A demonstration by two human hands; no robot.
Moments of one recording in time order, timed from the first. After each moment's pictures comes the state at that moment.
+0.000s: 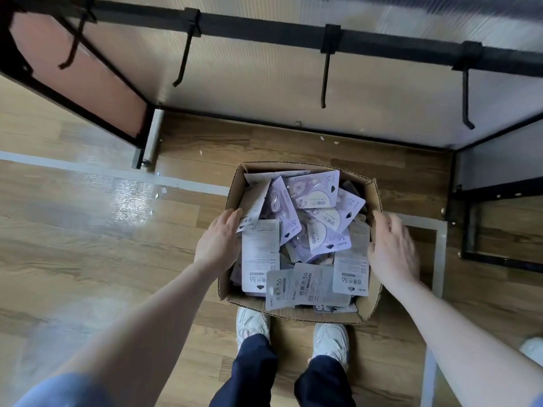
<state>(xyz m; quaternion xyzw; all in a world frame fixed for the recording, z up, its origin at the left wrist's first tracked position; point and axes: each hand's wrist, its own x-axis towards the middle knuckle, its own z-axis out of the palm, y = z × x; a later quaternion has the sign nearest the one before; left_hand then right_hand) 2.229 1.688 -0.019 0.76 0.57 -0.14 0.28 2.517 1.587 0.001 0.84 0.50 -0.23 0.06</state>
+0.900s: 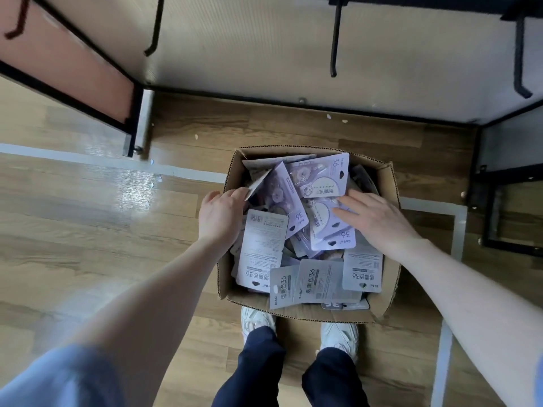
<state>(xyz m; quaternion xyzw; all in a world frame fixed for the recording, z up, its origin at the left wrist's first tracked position) 2.248 1.720 -0.039 0.80 0.57 -0.08 0.15 2.524 1.630 -0.027 0.57 0.80 -0.17 0.01</state>
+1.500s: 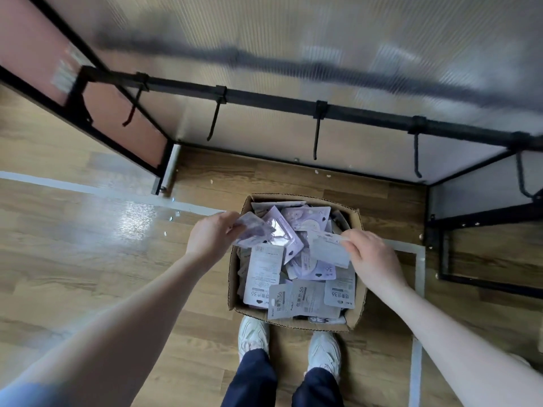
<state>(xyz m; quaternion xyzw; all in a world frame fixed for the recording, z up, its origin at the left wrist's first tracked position) 2.233 1.732 0.112 0.76 0.59 -0.02 0.27 2.506 1.613 0.111 0.74 0.61 -0.26 -0.13</state>
